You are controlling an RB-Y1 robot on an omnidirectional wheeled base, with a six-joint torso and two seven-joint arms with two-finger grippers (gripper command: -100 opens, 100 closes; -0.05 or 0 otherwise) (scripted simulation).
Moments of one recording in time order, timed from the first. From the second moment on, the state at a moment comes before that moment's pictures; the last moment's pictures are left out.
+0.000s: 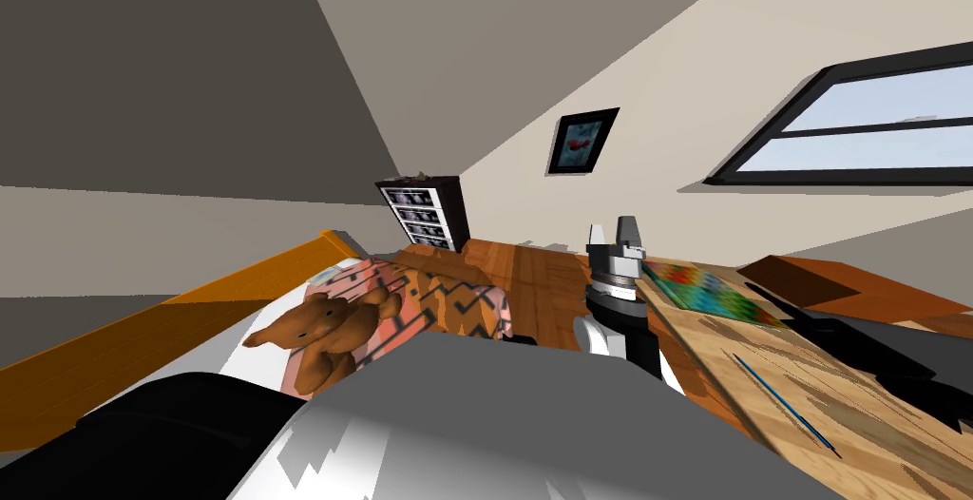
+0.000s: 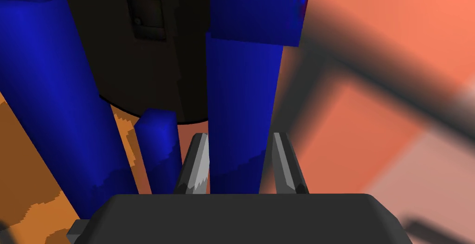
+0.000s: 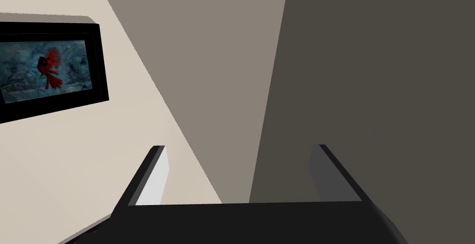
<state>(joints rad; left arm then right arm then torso) 0.37 0.31 -0.35 -0.84 0.36 0.31 -0.26 0.47 0.04 0.05 -2.28 0.03 -0.55 0.13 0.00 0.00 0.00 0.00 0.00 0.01</state>
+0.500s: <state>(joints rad) 0.40 0.36 -0.38 -0.91 0.40 0.34 -0.29 0.47 0.04 0.05 -2.28 0.03 -0.55 0.13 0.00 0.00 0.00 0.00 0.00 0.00</state>
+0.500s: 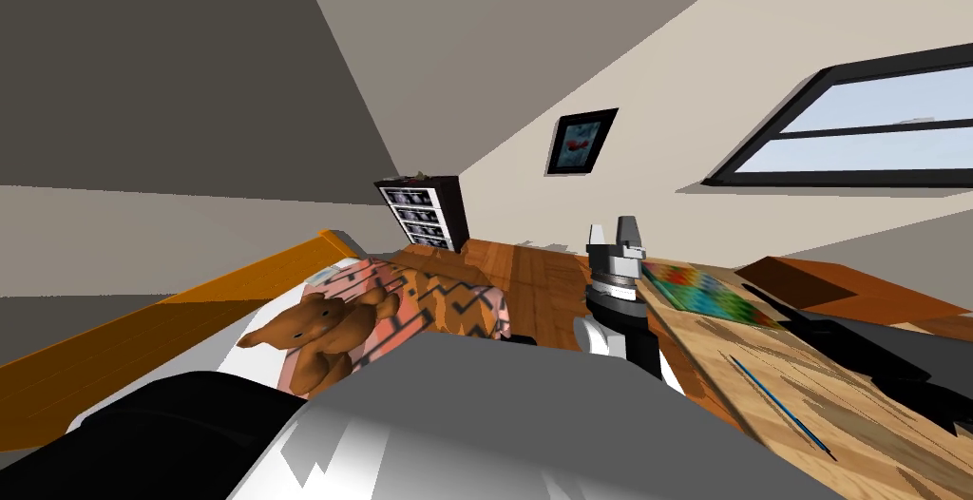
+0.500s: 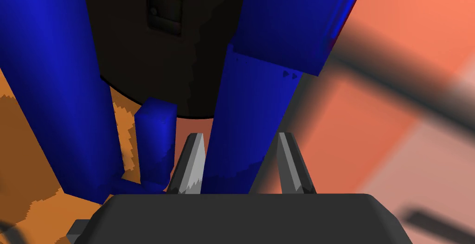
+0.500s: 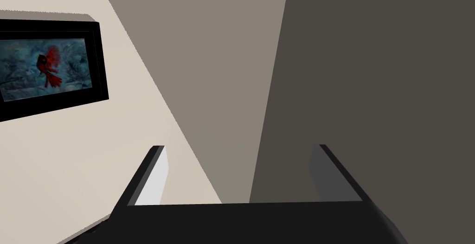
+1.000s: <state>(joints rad) 0.45 0.42 -0.39 -1.01 0.44 0.38 -0.31 0.47 0.04 0.05 -2.28 0.03 -0.55 0.13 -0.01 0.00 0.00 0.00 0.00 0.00</state>
